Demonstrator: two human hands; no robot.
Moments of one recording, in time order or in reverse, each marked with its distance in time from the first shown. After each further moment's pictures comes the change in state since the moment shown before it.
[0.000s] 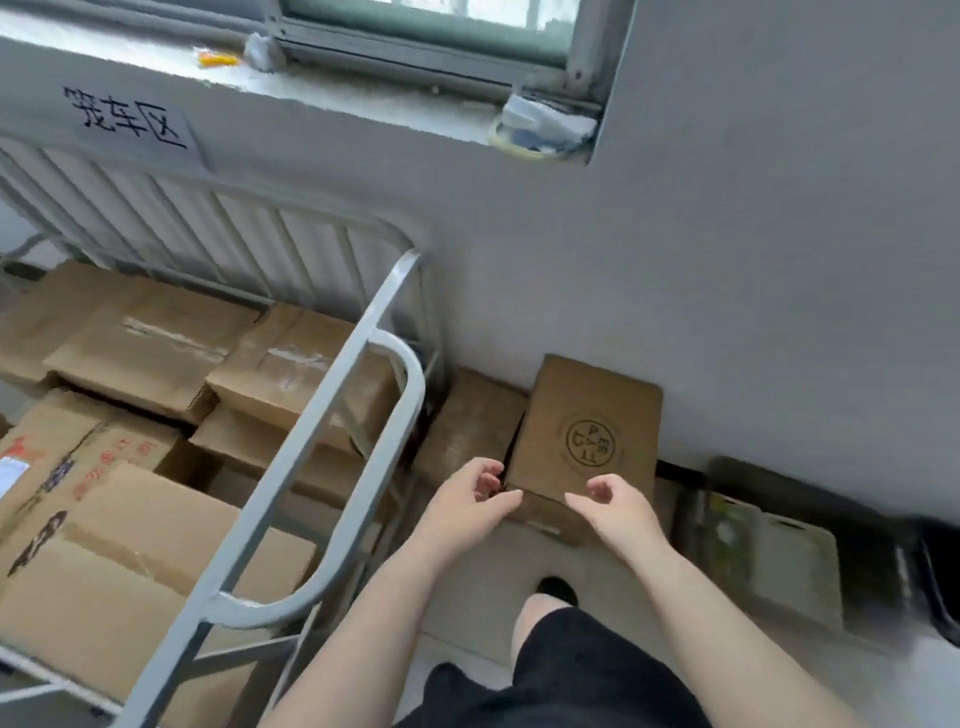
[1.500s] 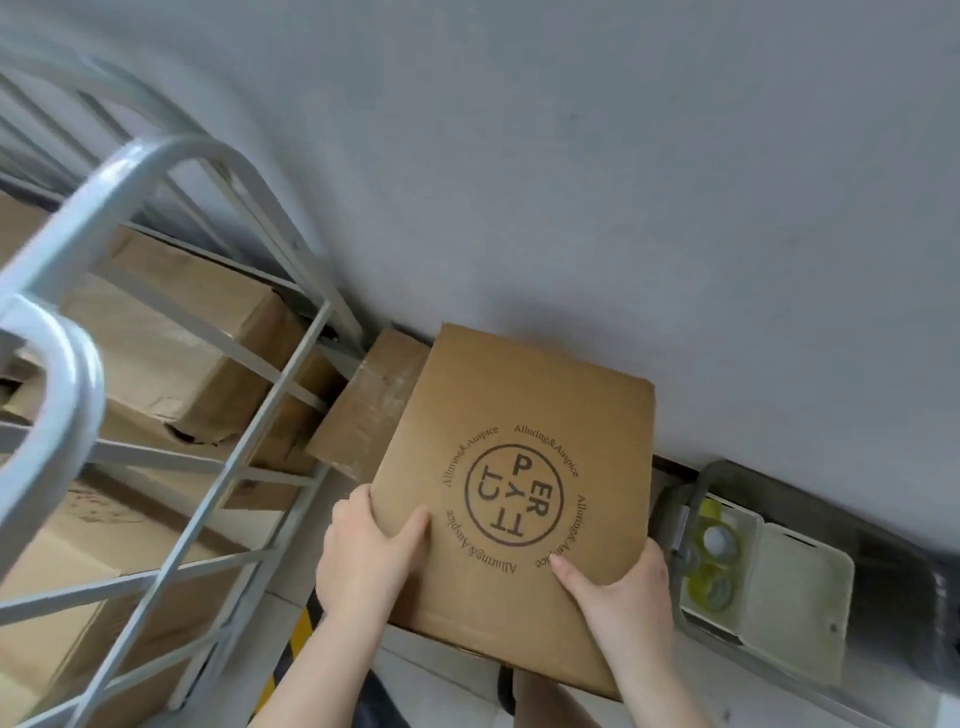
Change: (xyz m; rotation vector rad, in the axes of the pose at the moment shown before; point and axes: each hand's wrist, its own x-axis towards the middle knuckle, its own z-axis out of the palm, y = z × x) left_hand 0.203 -0.048 0.165 0.305 0.432 -0.432; right_hand 0.202 0.160 -0.049 0.110 0.143 0.261
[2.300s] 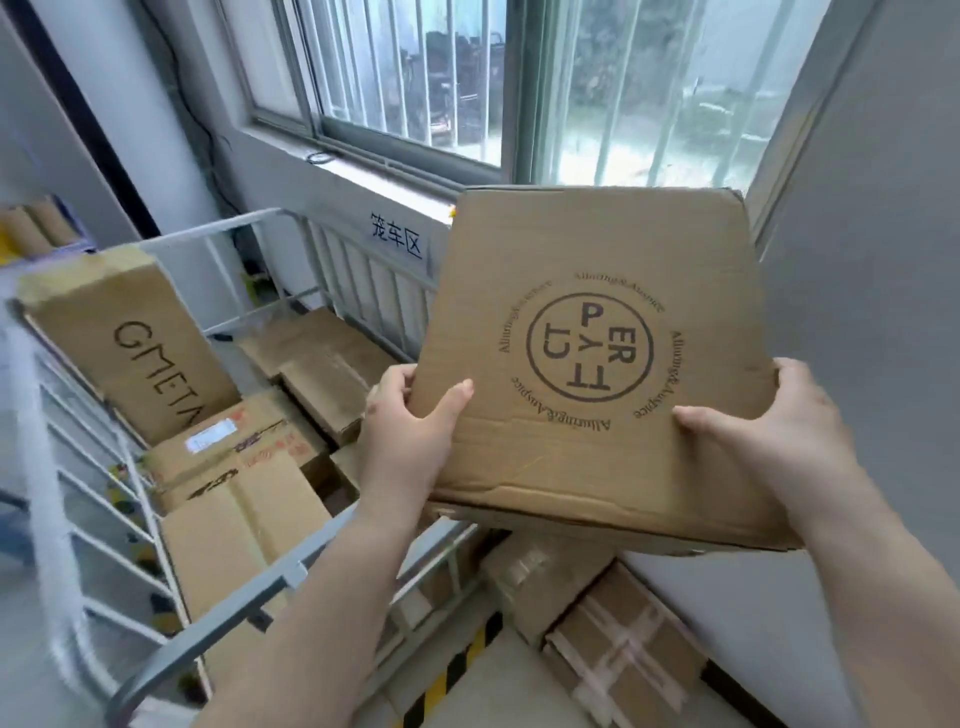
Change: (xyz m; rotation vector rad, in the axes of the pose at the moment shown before) left_hand -0.192 -0.026 -0.372 -0.745 0.621 0.340; right_hand -0.322 -0.276 -0.138 -0.018 0.057 -0.940
